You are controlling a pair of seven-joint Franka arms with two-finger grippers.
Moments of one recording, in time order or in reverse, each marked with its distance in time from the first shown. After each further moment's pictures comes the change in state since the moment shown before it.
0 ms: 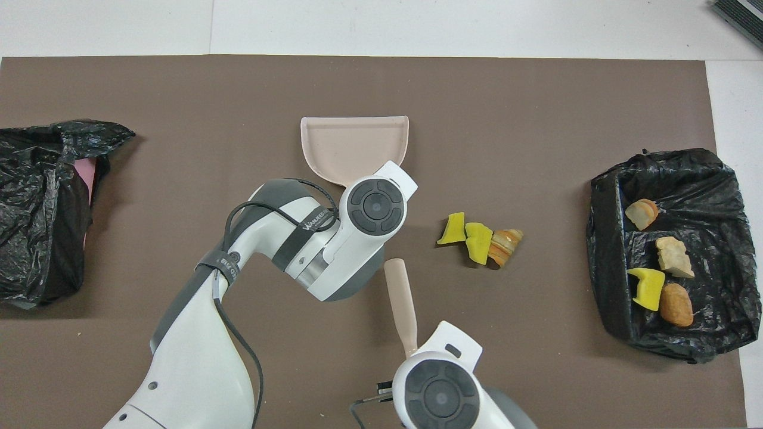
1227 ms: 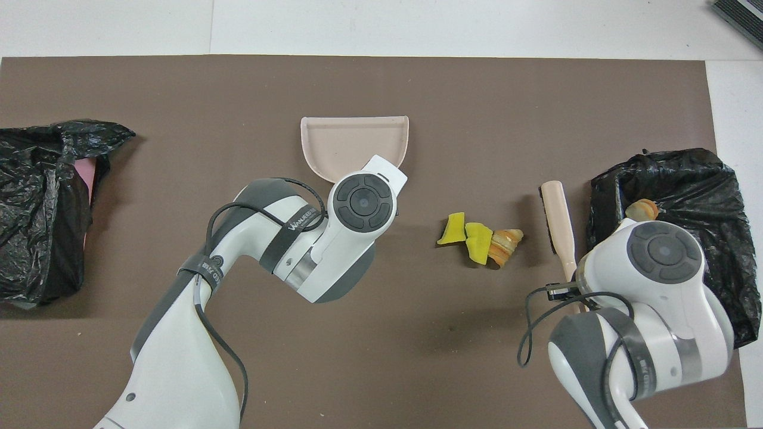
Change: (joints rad) left arm 0.006 -0.045 0.012 -0.023 -0.040 -0.018 -0.086; right arm -0.567 0.066 -0.006 -0.027 -0.310 0.086 -0.371
